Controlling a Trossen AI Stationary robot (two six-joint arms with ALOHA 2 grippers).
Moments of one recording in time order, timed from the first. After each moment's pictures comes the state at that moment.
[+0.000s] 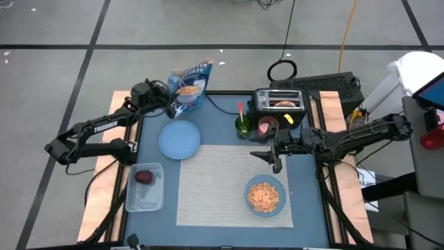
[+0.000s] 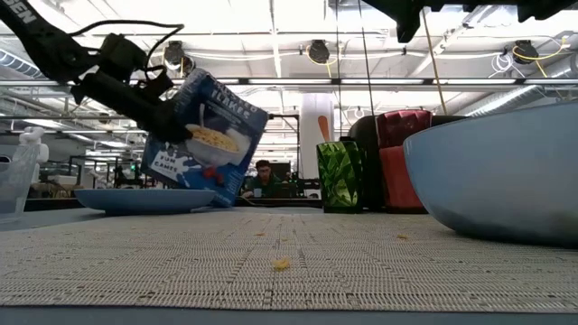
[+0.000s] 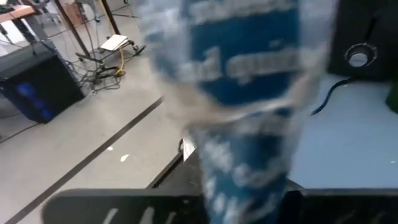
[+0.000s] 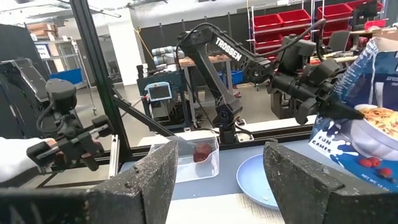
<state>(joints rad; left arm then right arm) 0.96 1.11 0.42 0.29 0.25 0.28 0.16 1.00 0.55 0.50 0.13 0.17</state>
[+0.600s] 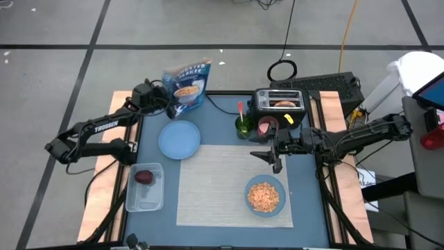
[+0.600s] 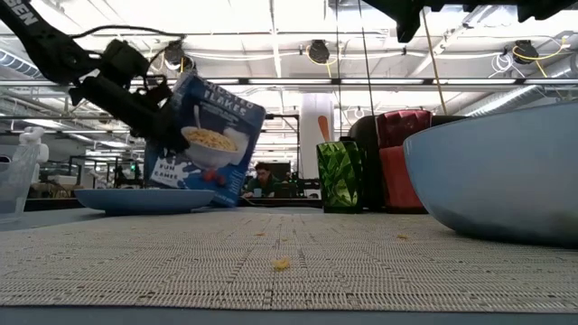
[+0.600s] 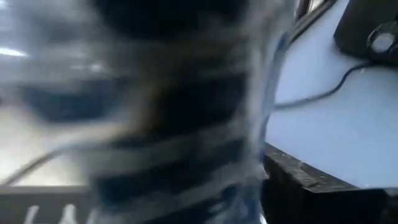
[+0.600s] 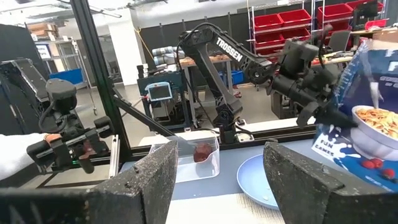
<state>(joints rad) 0.96 1.12 0.42 0.25 0.20 0.20 0.16 1.00 0.55 0.50 0.13 0.17</state>
